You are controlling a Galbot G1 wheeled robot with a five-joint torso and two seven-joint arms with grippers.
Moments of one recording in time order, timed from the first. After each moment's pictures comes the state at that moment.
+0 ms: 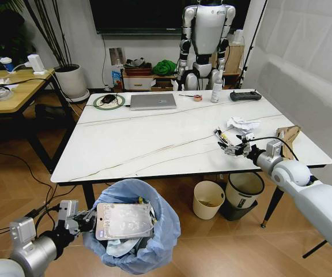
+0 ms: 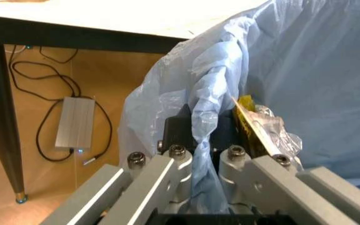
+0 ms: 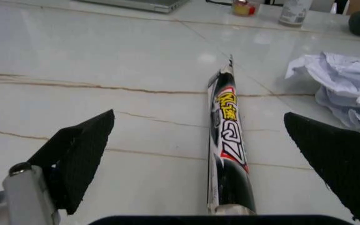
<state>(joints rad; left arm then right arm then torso) 2.01 -0.79 -0.91 -2.40 -1.16 0.39 -0.05 -0.67 0.74 0.03 1.41 0.79 -0.18 -0.24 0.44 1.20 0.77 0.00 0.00</state>
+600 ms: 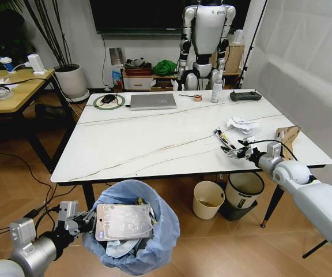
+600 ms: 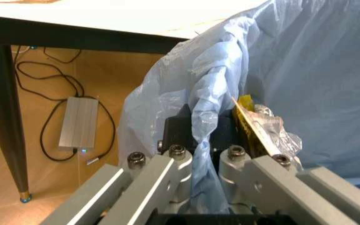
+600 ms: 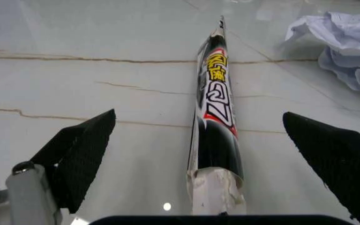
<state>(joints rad) 2.00 -0.78 -0.91 -2.39 -1.16 0.39 -0.06 -0.64 0.75 0.01 1.34 0.80 -0.19 -0.29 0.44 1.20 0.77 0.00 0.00</state>
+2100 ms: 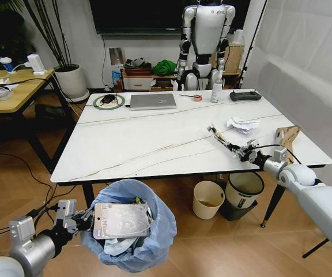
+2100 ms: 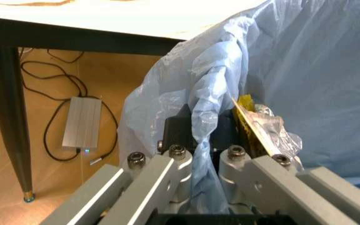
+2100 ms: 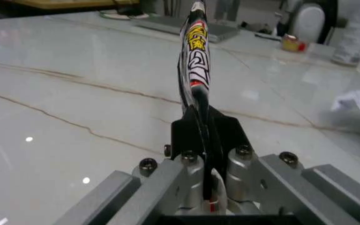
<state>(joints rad) 1.99 -0.76 -0.92 -2.37 -1.18 0.39 -0.07 -0.61 0.75 0.00 1.21 0.78 0.11 -0.61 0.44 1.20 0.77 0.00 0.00</state>
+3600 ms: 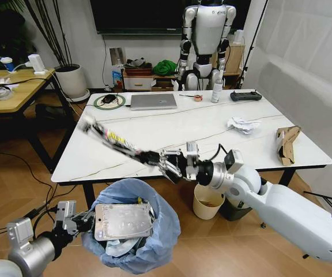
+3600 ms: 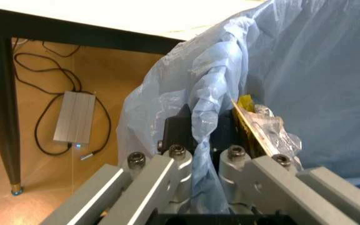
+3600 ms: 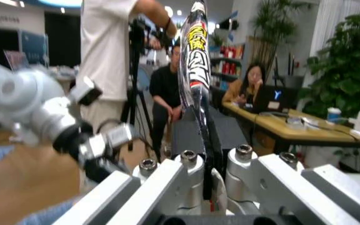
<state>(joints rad) 2.01 -0.77 -0.93 -2.40 -1.24 0.39 -0.10 -0.54 0.75 -0.32 1.90 0.94 0.19 -0.71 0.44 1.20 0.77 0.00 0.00</state>
